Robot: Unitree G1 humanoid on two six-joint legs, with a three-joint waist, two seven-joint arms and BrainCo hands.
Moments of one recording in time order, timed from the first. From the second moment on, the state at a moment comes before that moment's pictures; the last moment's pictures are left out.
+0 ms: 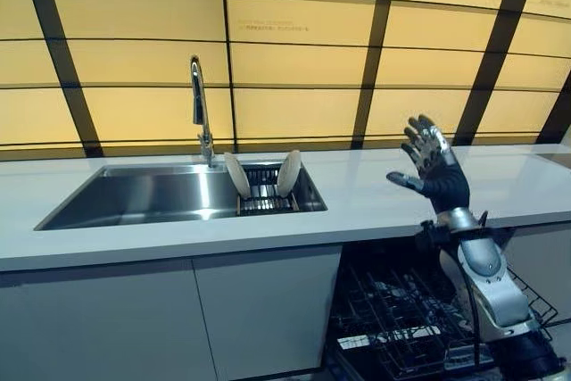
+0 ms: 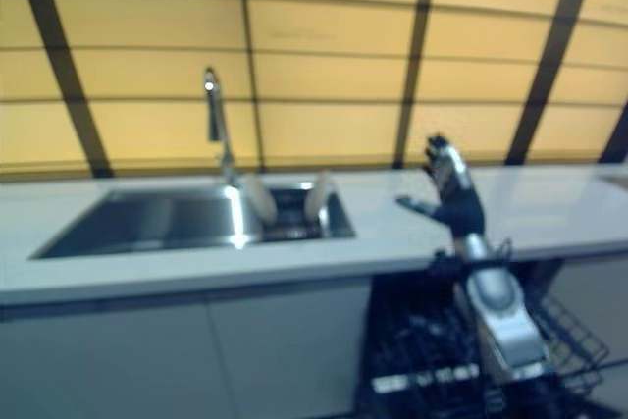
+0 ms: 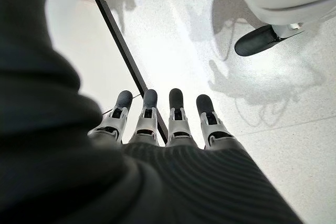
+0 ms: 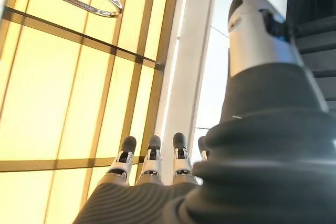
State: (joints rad) left arm 0.03 0.25 -0.28 1.17 -0.01 -0.12 0.04; right arm -0.45 -0.65 0.05 -0.10 0.53 -0.15 -0.14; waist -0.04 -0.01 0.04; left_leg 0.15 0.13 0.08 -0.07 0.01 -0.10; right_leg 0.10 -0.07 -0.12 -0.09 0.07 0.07
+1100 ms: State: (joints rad) left arm -0.01 0.28 -0.29 1.23 -0.02 -0.14 0.04; right arm -0.80 -0.70 0.25 0.12 0.60 0.18 -0.38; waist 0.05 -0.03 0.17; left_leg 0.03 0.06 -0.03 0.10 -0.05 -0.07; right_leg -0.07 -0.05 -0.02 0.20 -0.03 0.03
